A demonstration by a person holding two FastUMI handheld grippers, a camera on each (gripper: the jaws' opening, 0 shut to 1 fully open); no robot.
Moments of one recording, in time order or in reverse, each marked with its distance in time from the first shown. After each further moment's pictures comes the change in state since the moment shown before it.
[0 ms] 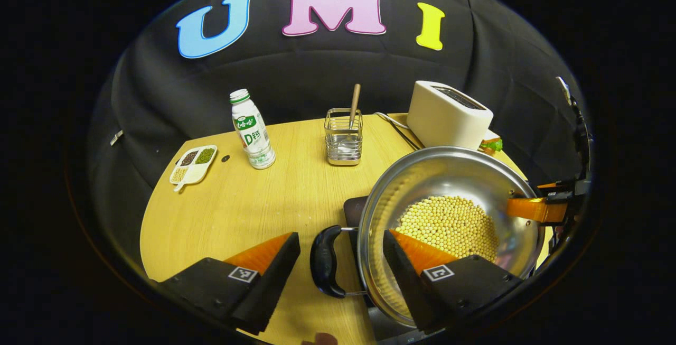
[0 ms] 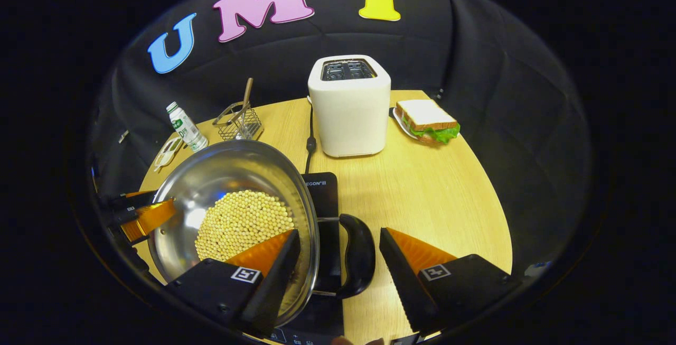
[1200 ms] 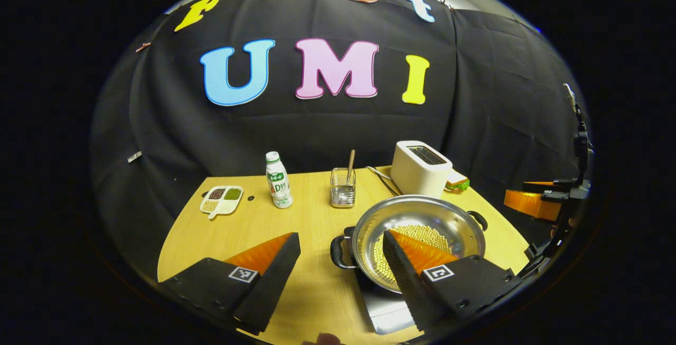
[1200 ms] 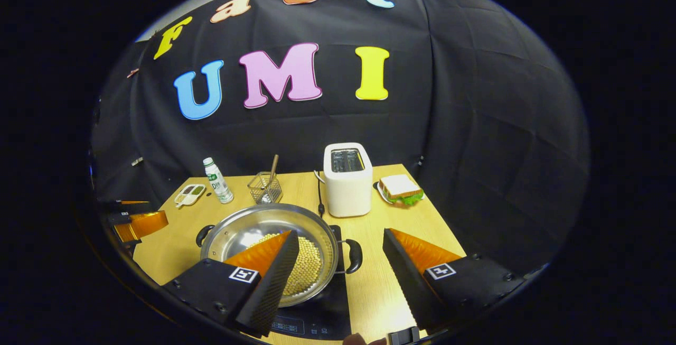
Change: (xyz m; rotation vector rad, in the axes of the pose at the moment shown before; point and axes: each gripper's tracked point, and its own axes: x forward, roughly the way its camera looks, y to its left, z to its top) left arm -0.165 0.013 0.053 0.000 -0.298 -0.020; right arm -0.171 0.020 0.069 -0.013 -0.438 -0.029
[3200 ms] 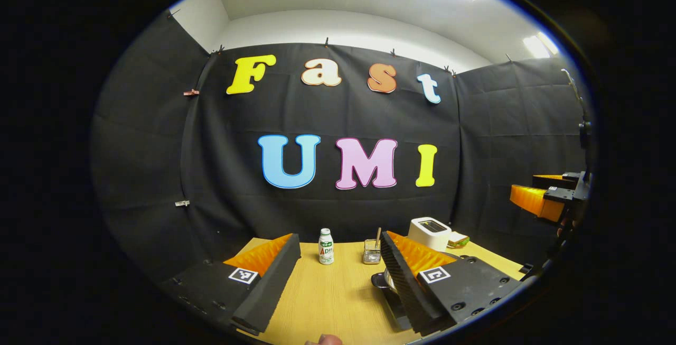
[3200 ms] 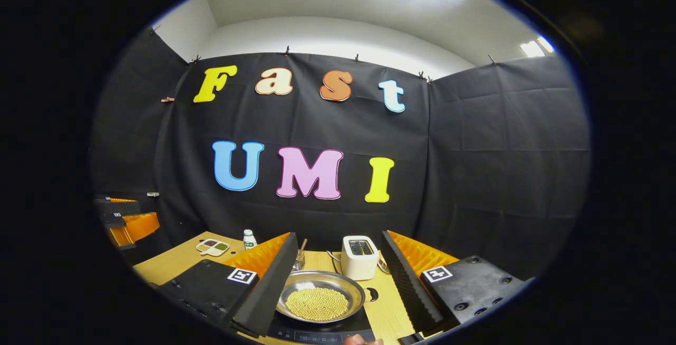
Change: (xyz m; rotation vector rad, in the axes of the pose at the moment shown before) left arm -0.214 0.077 0.076 -0.014 -0.446 0.118; right arm -0.194 0.102 0.111 -0.088 -0.499 -0.029
